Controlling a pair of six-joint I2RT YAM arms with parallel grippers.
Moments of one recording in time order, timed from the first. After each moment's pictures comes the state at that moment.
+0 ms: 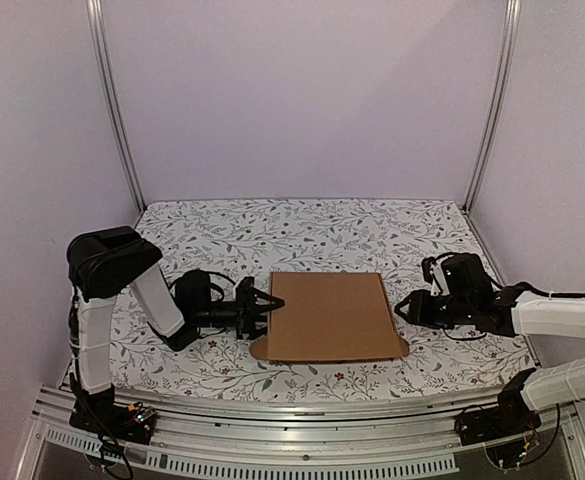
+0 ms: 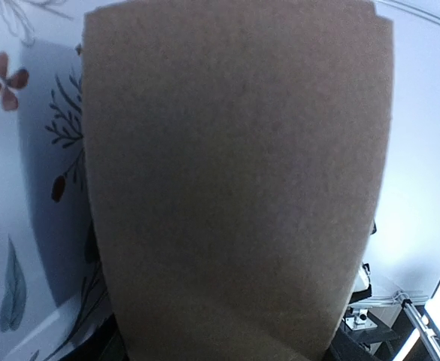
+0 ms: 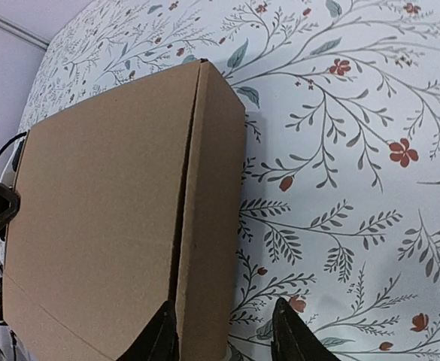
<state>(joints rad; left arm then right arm) -0.63 2.14 0.59 1.34 0.74 -1.49 0.58 1.19 0.48 -0.04 -0.10 0.71</state>
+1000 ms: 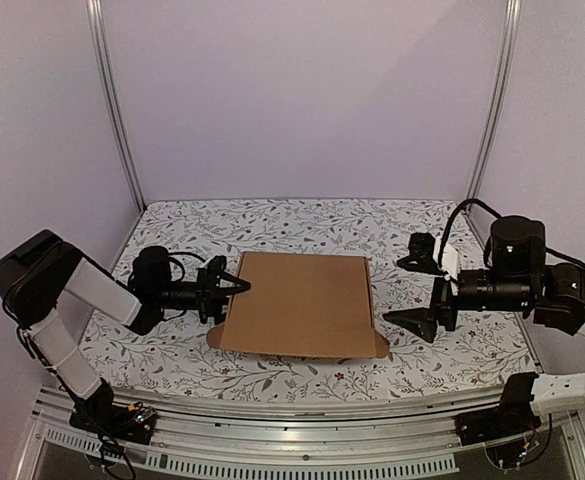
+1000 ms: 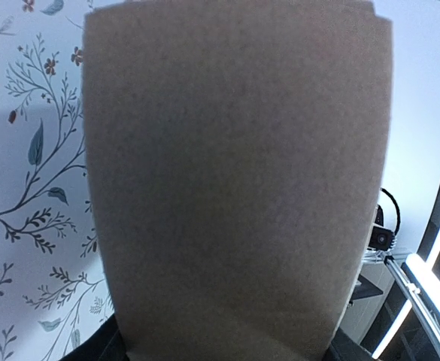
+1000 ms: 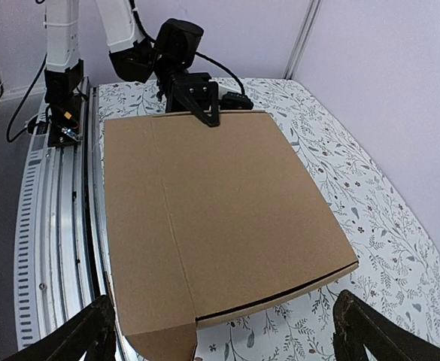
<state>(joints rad) -0.45 1.69 0.45 1.05 0.99 -1.42 0.96 0.81 0.82 -0.40 -0.15 -0.21</state>
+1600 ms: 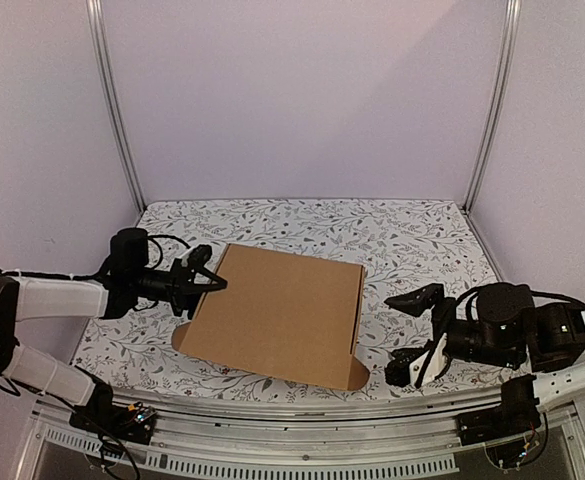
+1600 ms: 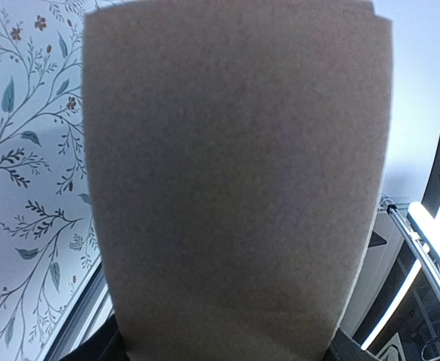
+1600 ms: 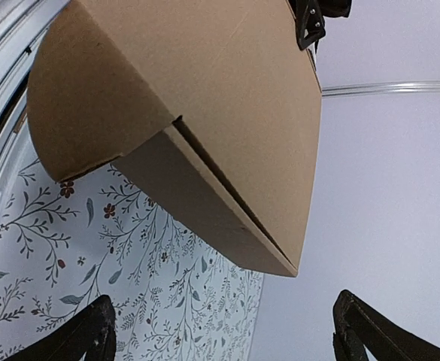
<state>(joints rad) -0.35 1.34 0.50 0.48 1.23 -1.16 1.34 0.74 0.69 -0.42 0.34 -1.05</state>
